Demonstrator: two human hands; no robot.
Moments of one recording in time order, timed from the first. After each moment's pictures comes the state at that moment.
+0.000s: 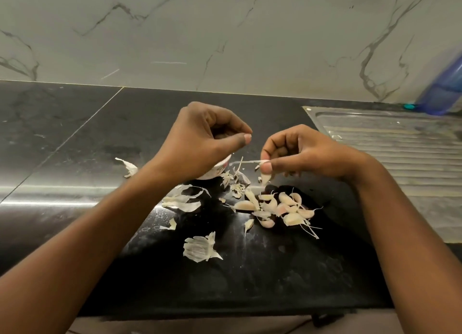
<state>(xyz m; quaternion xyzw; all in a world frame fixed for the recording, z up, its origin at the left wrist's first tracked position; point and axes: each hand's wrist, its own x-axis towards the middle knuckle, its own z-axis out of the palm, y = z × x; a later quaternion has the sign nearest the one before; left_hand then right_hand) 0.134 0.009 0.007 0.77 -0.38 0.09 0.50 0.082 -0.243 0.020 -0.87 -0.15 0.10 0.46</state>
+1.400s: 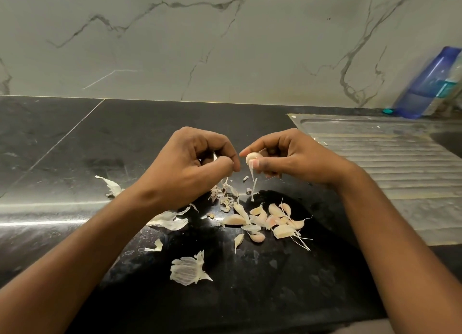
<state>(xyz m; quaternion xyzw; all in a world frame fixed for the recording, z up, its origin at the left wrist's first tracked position) 0.123 0.011 0.012 0.75 -0.43 0.01 0.50 0.086 -0.251 0.014 -0.88 -0.14 0.02 0.46</state>
